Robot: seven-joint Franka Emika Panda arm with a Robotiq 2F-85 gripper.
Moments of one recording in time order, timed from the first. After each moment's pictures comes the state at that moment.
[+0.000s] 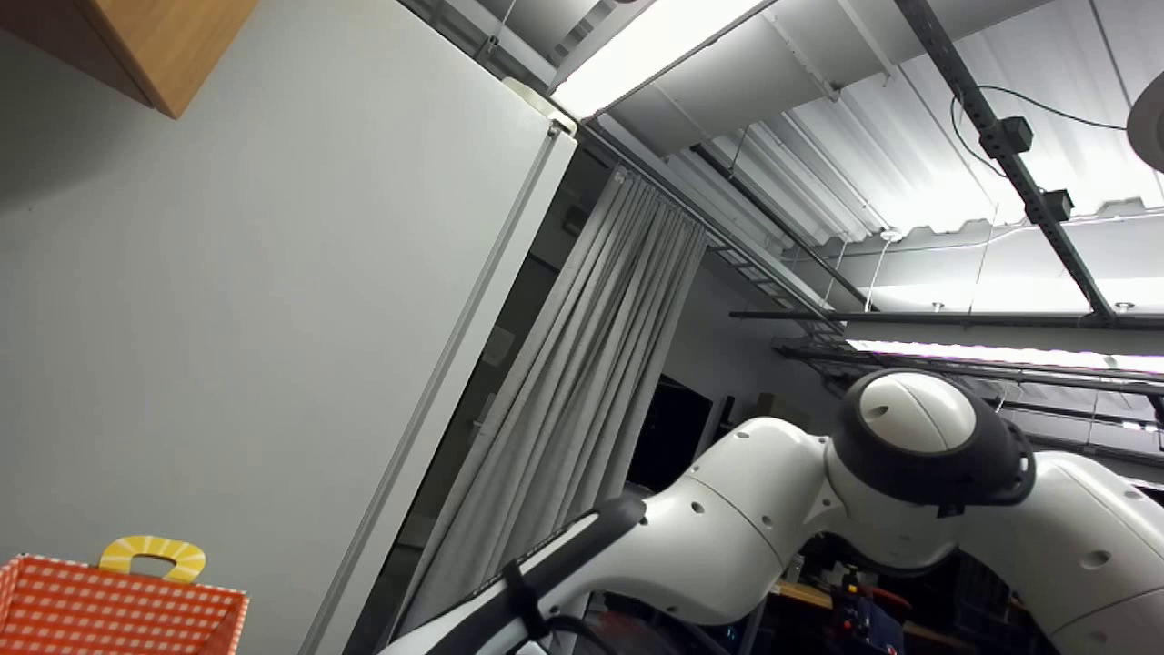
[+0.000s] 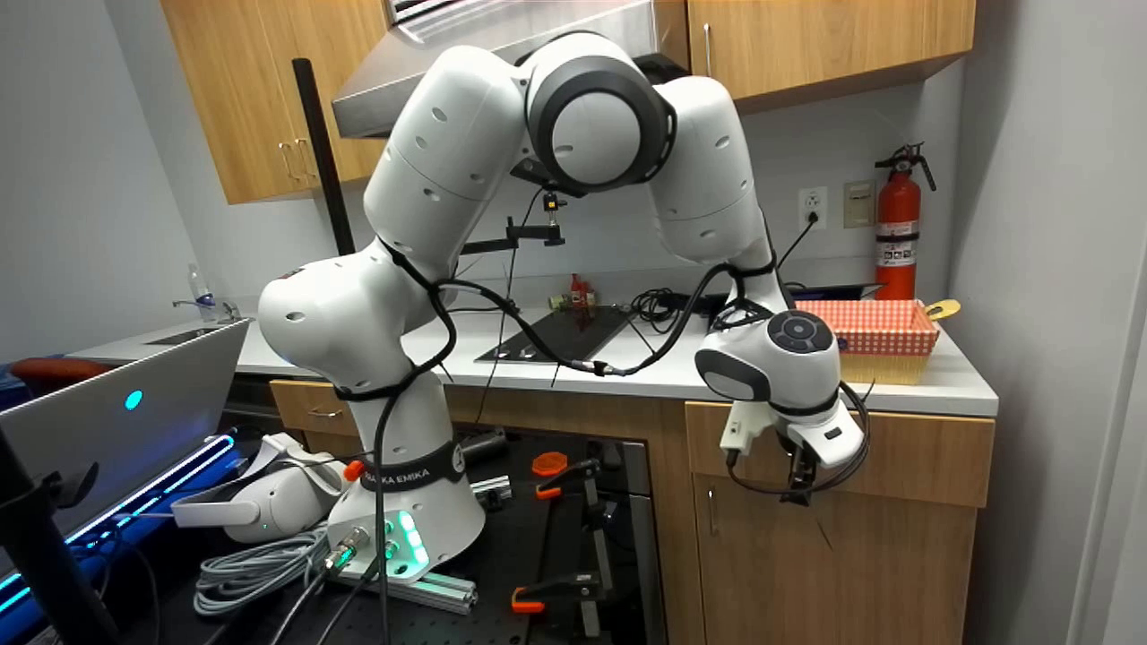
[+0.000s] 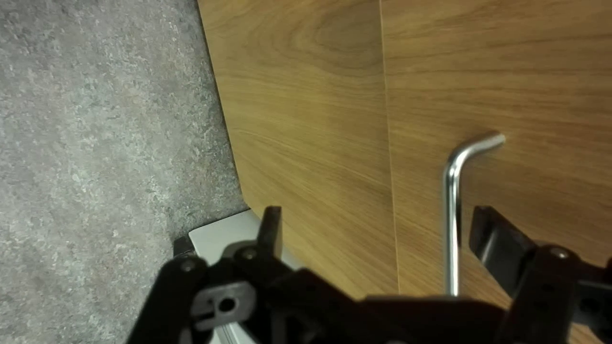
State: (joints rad) arm -0.32 0.82 0.56 -2.15 0.69 3.12 -0.16
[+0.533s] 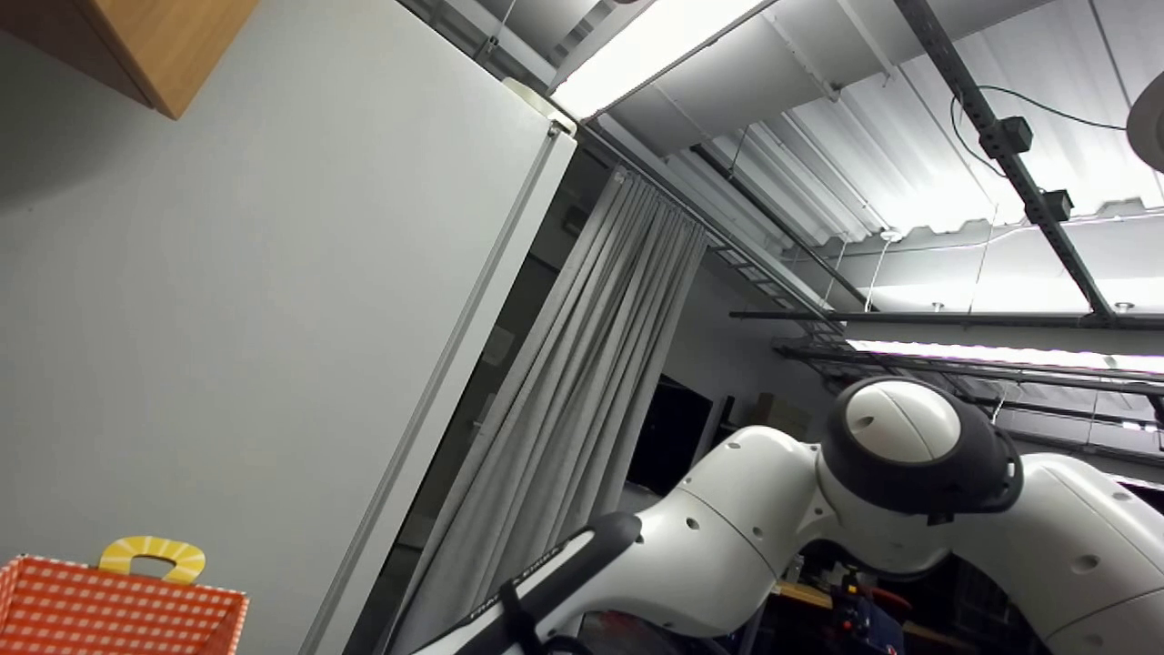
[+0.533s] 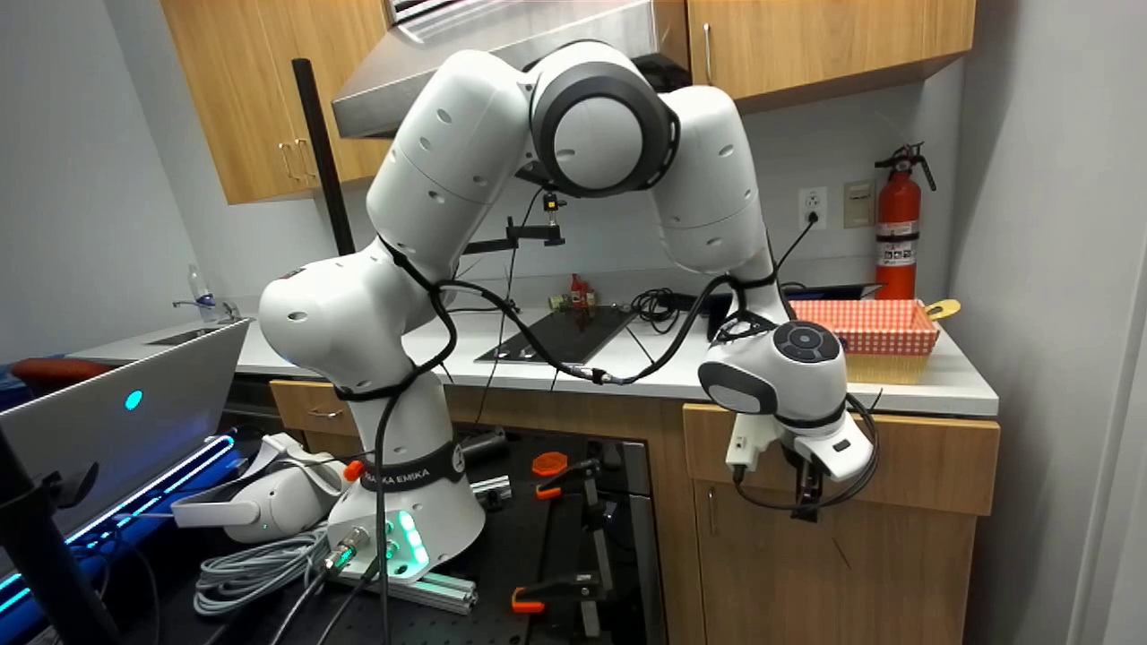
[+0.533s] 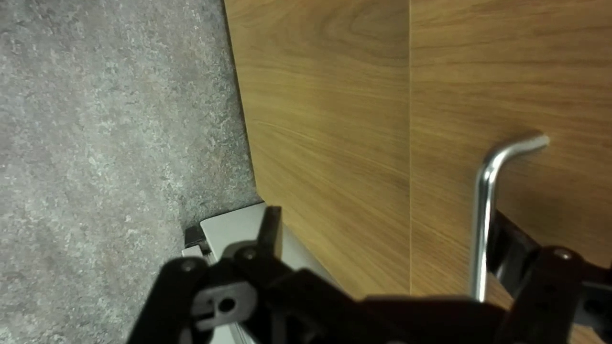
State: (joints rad) arm -0.29 0.84 0.50 -2.14 0.62 3.11 -0.16
